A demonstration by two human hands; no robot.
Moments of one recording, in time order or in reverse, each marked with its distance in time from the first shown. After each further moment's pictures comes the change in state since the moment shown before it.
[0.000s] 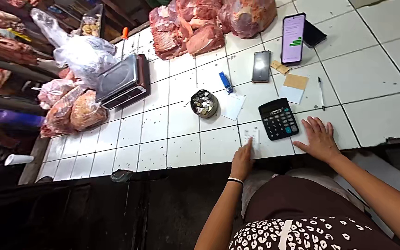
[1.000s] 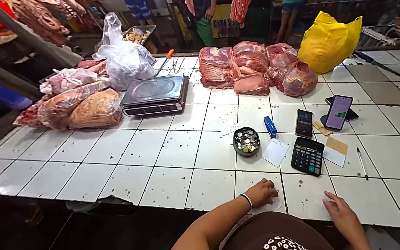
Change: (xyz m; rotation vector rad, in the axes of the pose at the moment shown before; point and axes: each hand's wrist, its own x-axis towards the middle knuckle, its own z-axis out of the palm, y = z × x) left_hand 0.060 -0.138 -0.075 -0.154 -0.301 0.648; right_hand -0.006 -0.155 0.008 0.363 0.108 0.339
